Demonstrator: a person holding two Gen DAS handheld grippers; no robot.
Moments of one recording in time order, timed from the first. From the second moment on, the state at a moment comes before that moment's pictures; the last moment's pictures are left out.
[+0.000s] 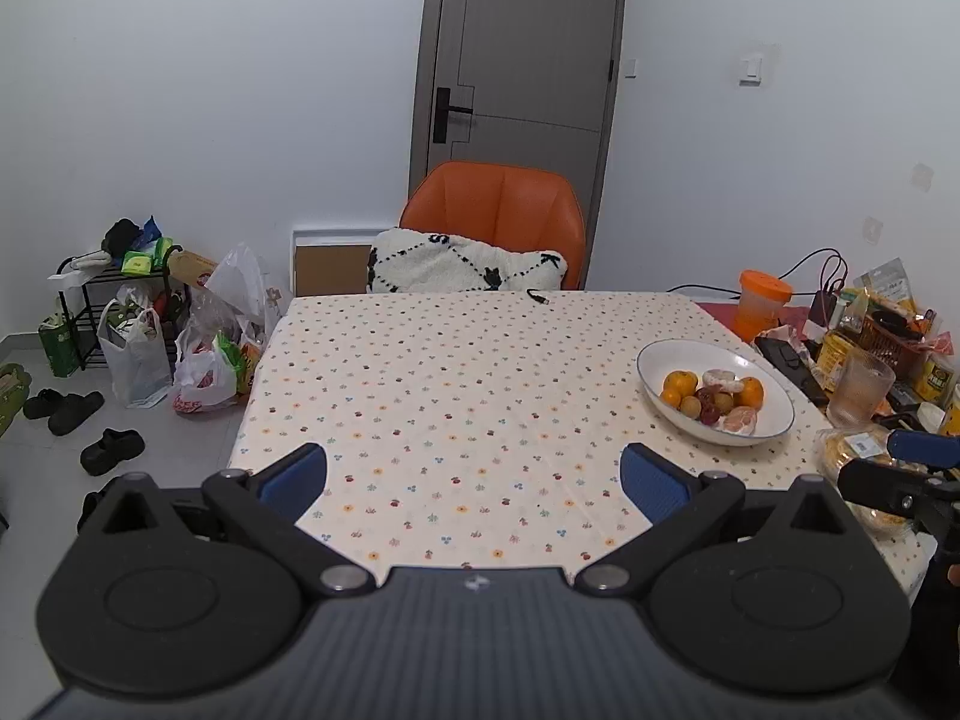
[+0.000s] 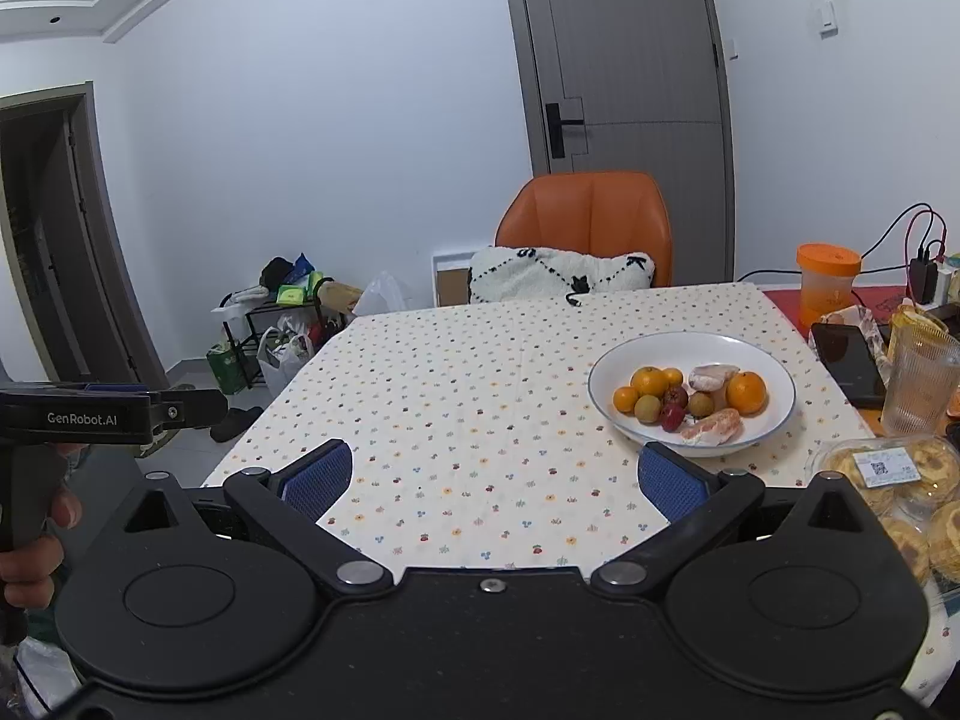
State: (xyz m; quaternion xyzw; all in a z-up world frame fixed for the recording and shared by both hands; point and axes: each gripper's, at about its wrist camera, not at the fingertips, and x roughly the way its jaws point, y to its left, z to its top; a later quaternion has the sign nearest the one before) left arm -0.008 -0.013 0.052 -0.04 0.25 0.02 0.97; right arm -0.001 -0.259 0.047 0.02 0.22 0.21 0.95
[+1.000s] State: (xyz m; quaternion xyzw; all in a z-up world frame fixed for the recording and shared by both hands) left arm -0.002 -0.013 0.044 -0.04 0.26 0.02 0.96; right arm 0.006 -0.263 0.042 0.03 0.23 0.20 0.95
